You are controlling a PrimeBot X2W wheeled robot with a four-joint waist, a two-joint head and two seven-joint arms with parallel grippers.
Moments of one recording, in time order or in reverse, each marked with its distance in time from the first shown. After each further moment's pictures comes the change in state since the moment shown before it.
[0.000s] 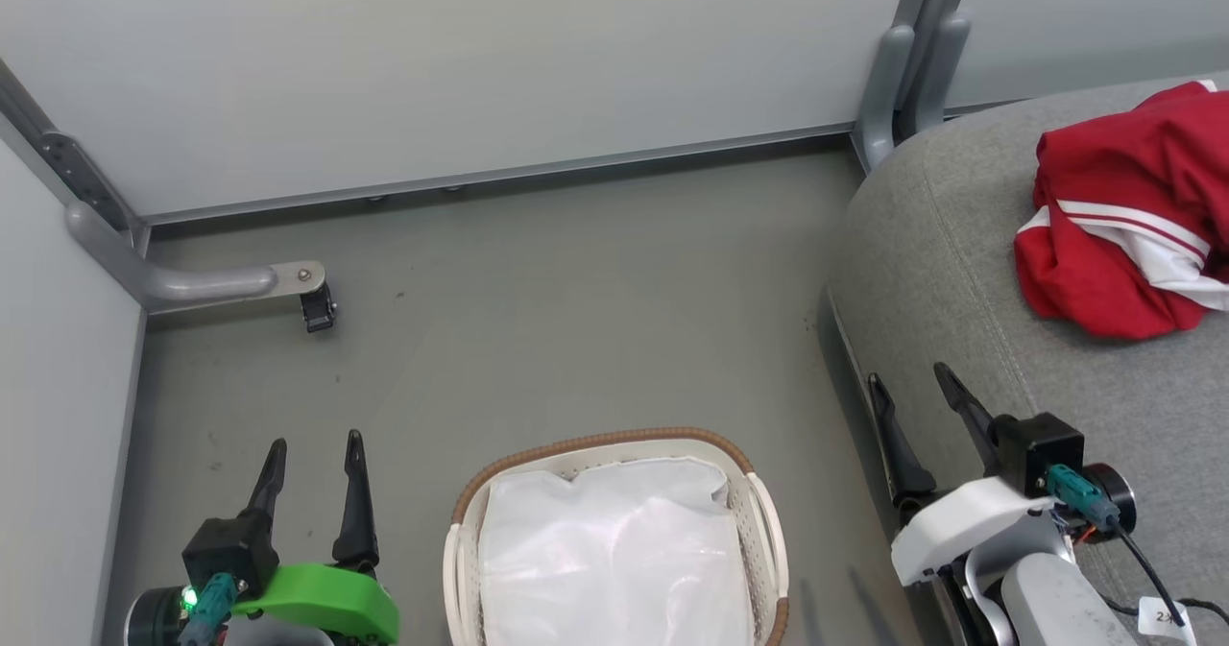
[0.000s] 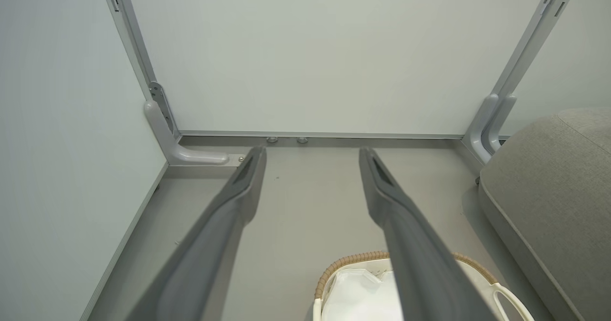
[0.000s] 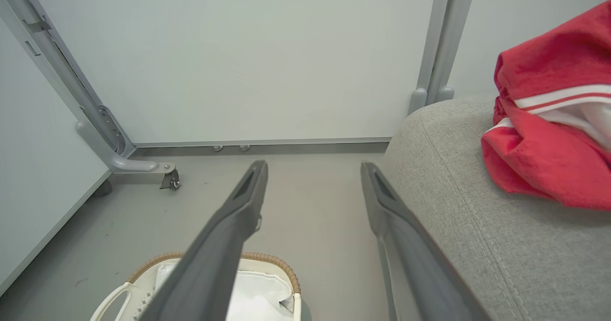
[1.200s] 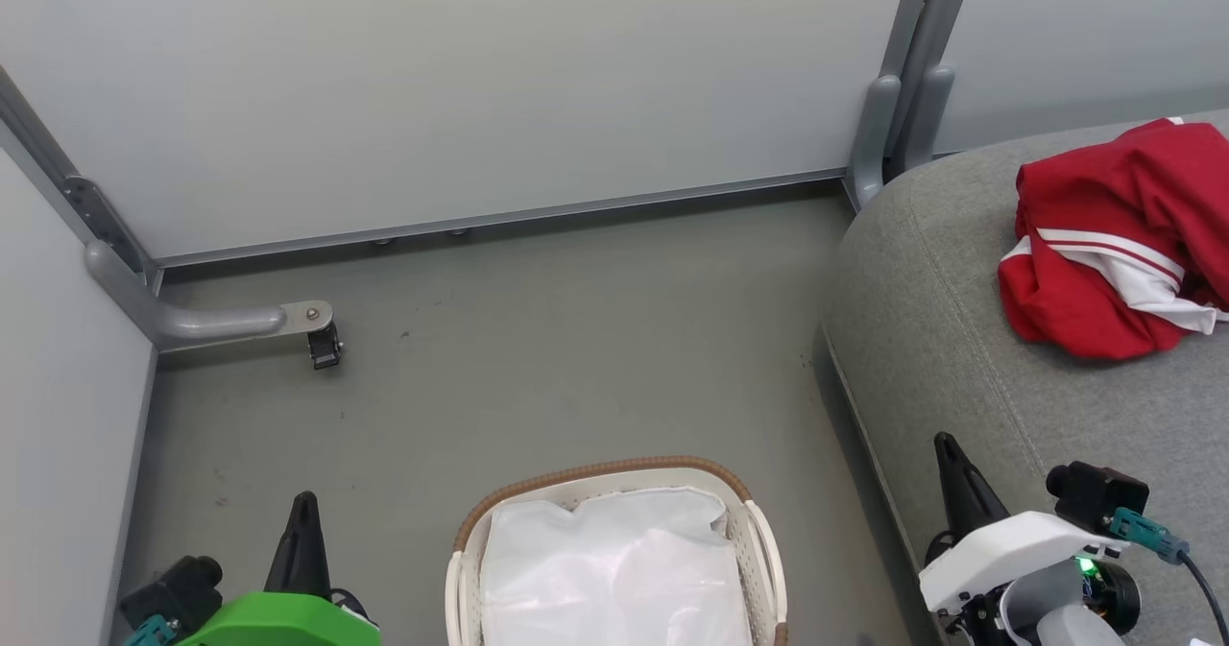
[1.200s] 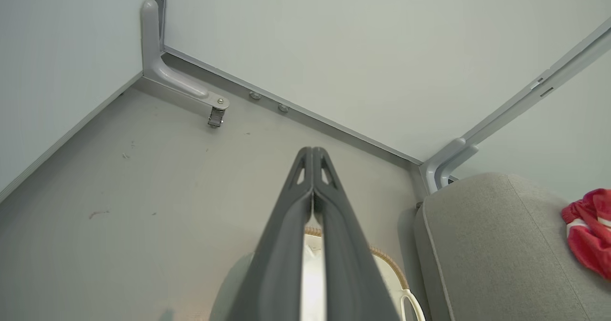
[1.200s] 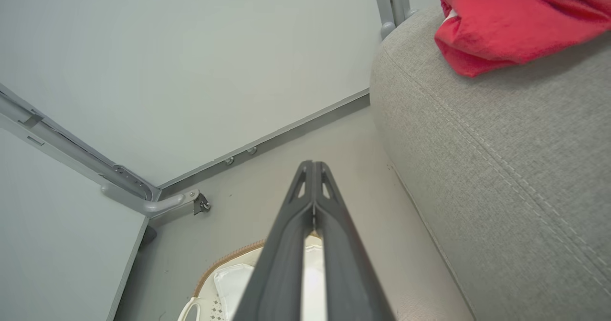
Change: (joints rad) left arm 0.050 -0.005 0.022 0.036 -0.403 -0.035 0.097; right arm 0.093 0.025 -0.063 0.012 0.343 0.000 0.097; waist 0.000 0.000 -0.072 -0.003
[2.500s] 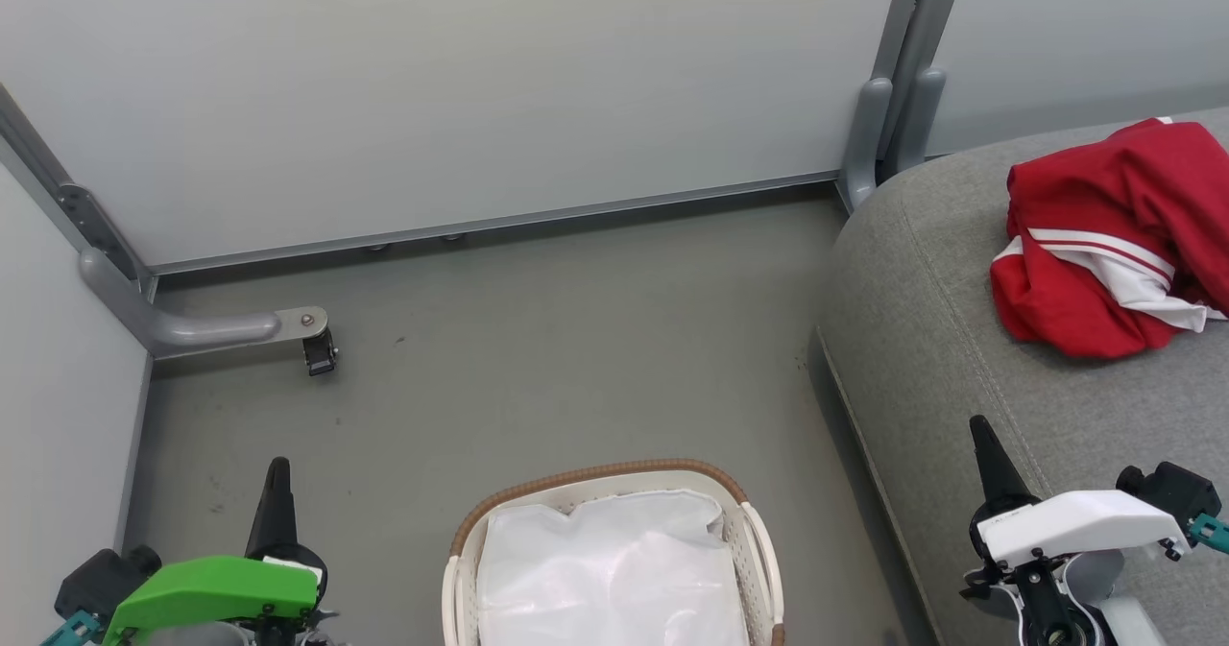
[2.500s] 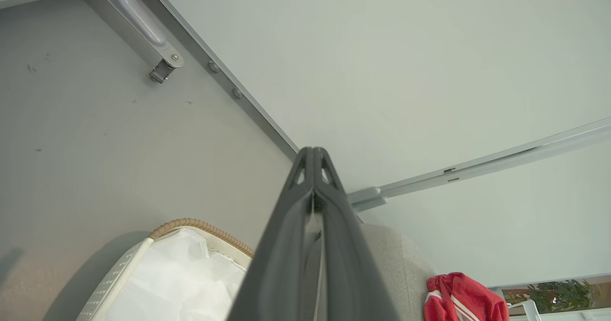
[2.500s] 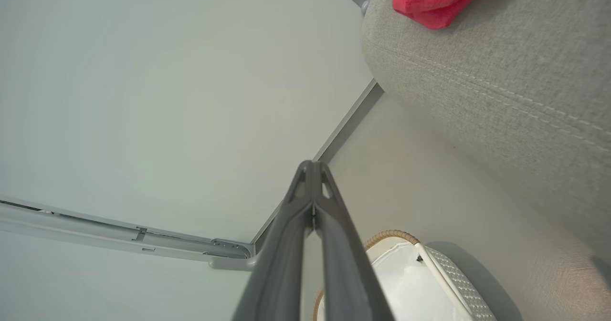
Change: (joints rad) left arm -0.040 0.000 0.055 -0.063 -0.487 -0.001 0.134; right arm 0.000 0.002 -0.080 -0.072 0.513 0.000 0.133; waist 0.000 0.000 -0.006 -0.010
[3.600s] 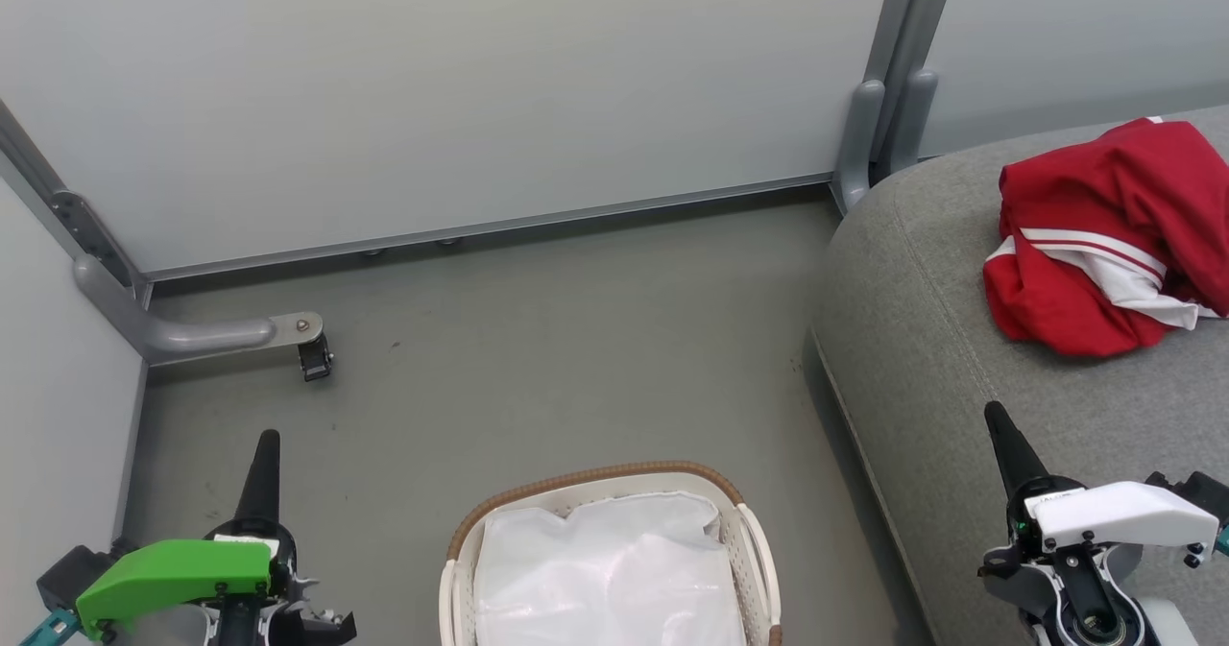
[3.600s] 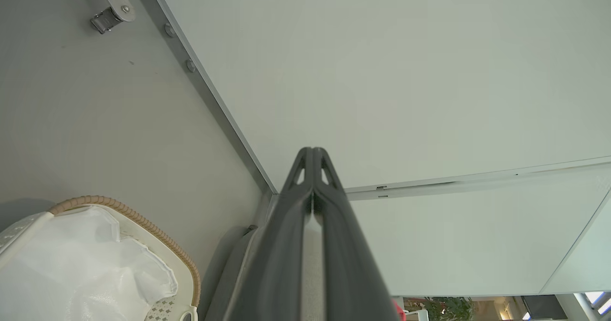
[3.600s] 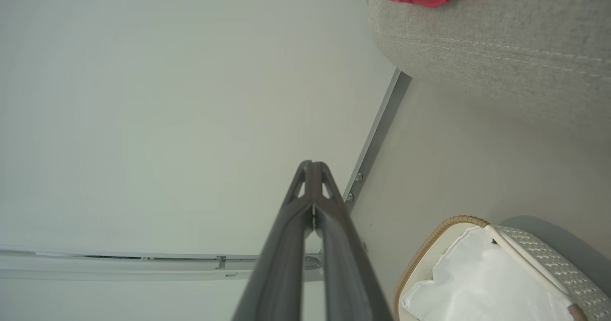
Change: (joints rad) left arm -0.028 0.001 0.033 -0.039 -0.294 -0.001 0.085; right arm 0.000 0.000 -0.049 -0.044 0.309 0.000 0.082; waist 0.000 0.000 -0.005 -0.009
